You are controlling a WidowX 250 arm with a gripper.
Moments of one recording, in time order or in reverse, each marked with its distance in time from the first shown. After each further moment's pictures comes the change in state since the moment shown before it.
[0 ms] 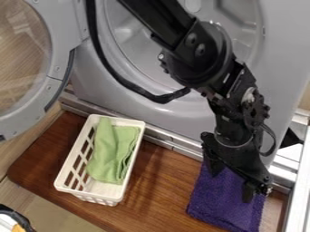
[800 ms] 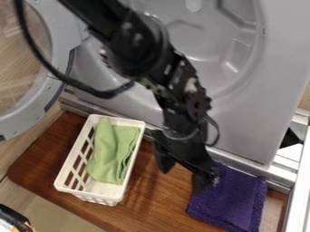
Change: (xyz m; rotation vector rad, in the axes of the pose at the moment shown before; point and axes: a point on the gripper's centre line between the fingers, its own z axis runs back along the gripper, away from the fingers) arm -0.043 0.058 0.018 0.067 0.063 0.154
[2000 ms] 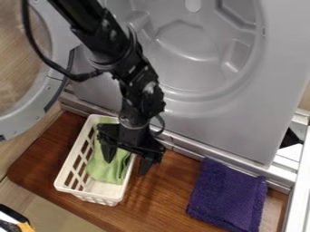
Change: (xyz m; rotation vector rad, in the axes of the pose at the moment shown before) arm -0.026 0.089 -0.026 0.278 0.116 0.389
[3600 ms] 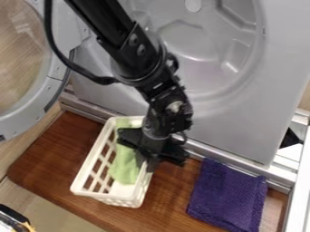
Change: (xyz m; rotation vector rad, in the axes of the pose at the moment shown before) arm 0.003 -0.036 0.024 0.023 -0.128 0.003
